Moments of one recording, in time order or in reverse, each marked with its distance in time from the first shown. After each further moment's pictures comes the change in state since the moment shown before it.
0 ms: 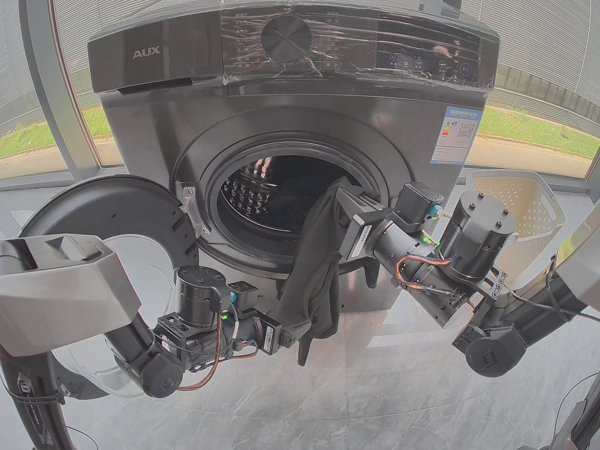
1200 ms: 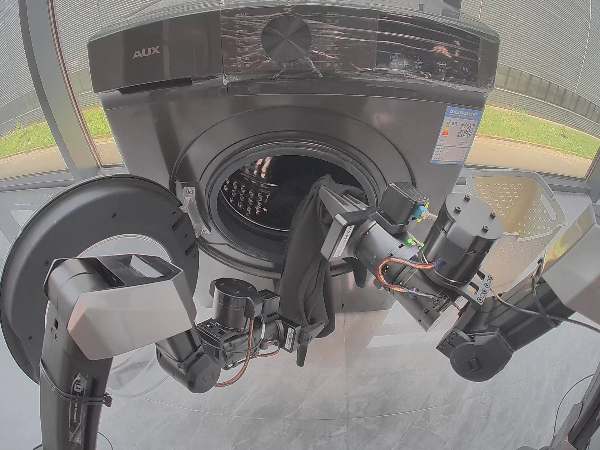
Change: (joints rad) left arm -0.001 0.265 -0.204 -0.060 0.008 -0.019; right arm 0.037 0.041 -0.051 -0.024 -0.006 0.016
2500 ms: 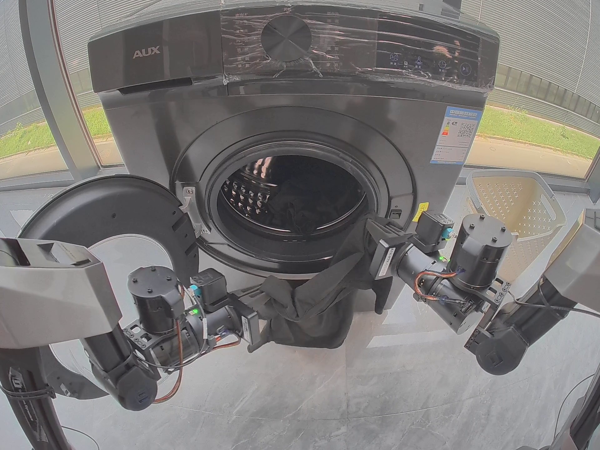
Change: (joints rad) left arm 0.054 -0.294 0.380 -0.372 -0.101 -0.013; right arm -0.152 -0.004 0.176 0.011 0.027 0.026
